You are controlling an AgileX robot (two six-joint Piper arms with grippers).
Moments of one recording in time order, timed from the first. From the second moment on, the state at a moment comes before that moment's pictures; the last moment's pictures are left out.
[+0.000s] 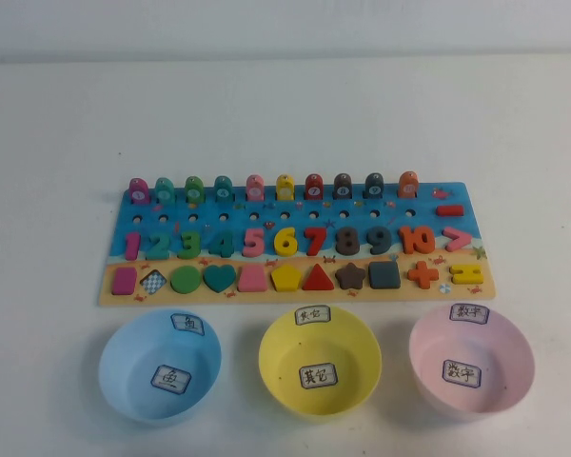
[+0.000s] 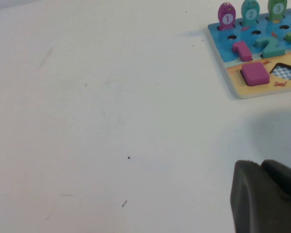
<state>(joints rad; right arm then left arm) 0.00 0.55 -0.58 0.63 0.61 -0.42 -0.03 -0.01 0.03 0.02 0.37 0.13</state>
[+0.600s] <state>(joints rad) 0.13 1.44 -1.39 0.28 1.21 -0.40 -0.03 -0.01 0.03 0.02 0.37 0.13</state>
